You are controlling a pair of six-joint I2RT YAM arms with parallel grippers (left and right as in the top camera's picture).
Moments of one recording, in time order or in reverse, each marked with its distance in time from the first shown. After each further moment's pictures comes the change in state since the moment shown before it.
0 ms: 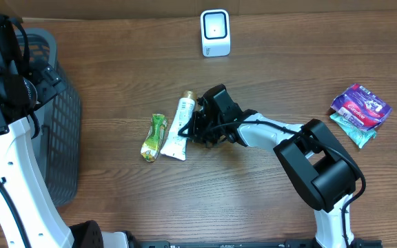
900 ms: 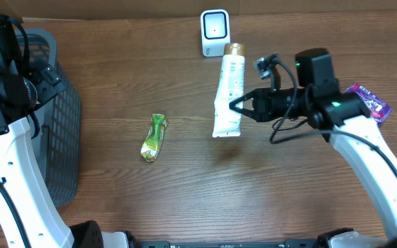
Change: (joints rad) left arm 0.000 0.000 0.000 0.000 0.000 0.000; right arm -0.358 -0.655 0.019 -0.591 -0.295 -0.689
